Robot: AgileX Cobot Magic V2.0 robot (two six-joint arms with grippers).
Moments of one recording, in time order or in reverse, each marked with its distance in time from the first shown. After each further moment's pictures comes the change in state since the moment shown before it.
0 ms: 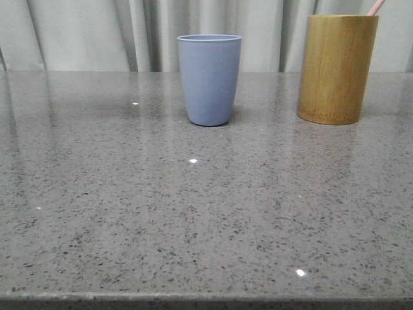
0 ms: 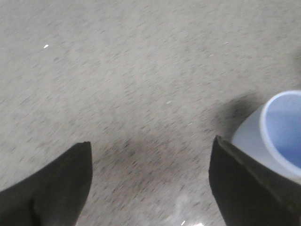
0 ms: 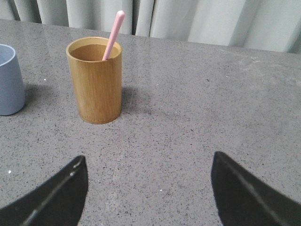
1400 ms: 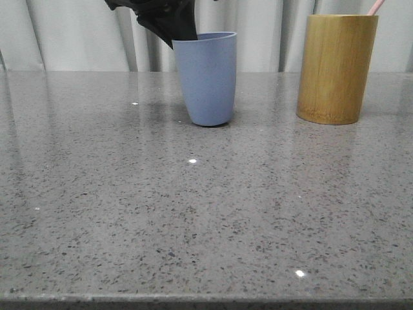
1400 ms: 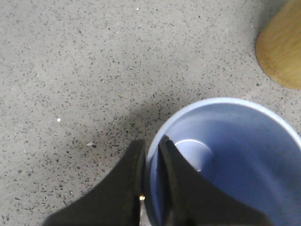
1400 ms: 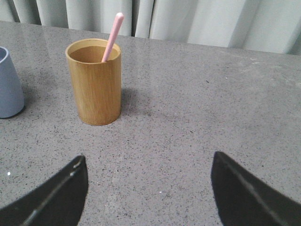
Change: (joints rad) left arm -0.238 0.266 -0.112 -0.008 -0.060 0.041; right arm 0.000 0.000 0.000 0.000 -0.005 0.000
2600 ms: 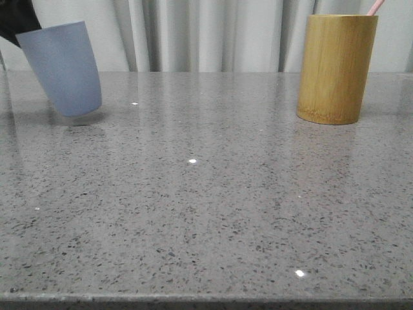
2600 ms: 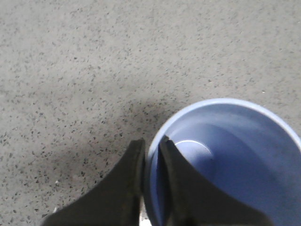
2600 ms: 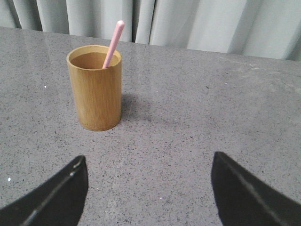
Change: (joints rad) left arm 0.396 -0.322 0.421 -0.140 -0.104 0.000; right arm 0.000 0.000 0.000 0.000 -0.021 0.000
